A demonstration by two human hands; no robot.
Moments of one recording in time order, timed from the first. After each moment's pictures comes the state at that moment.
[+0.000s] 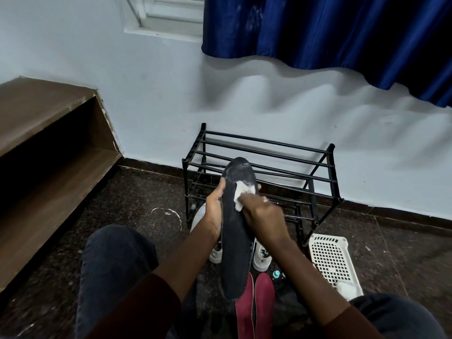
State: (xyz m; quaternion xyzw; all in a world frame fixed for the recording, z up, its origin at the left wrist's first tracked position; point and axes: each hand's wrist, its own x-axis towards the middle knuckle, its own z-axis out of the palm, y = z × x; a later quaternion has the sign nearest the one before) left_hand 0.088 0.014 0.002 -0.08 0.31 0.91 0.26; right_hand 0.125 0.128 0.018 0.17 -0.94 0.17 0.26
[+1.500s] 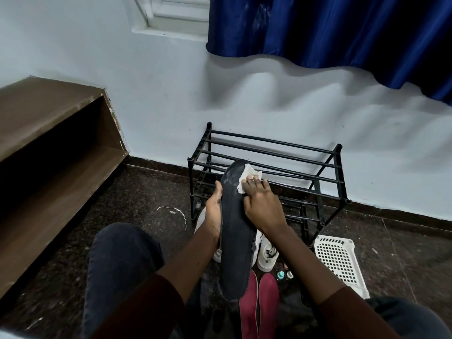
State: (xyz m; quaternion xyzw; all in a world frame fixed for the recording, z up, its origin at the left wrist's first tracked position) left_hand 0.084 0.002 -0.016 -0.05 0.30 0.93 0.23; right_hand 0.100 0.116 0.037 0.13 -0.98 0.14 0.09
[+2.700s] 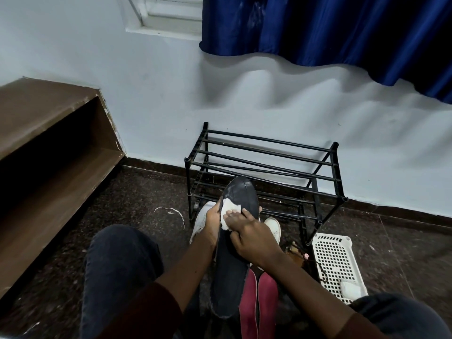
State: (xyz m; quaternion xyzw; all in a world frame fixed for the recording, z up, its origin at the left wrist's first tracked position) left_hand 0.080 0.004 -0.041 -0.21 0.37 0.89 0.17; right_hand 0.147 0.109 0.006 0.23 -0.95 0.20 -0.01
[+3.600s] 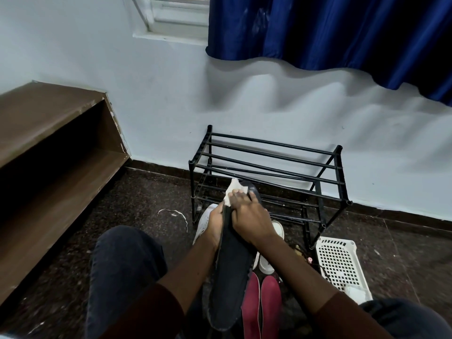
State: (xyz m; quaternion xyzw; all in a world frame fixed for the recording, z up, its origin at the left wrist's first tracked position) left_hand 0.097 0.005 -0.021 0.03 0.29 0.95 0.09; right_hand 0.110 0.092 0.022 0.17 -0.98 0.14 0.03
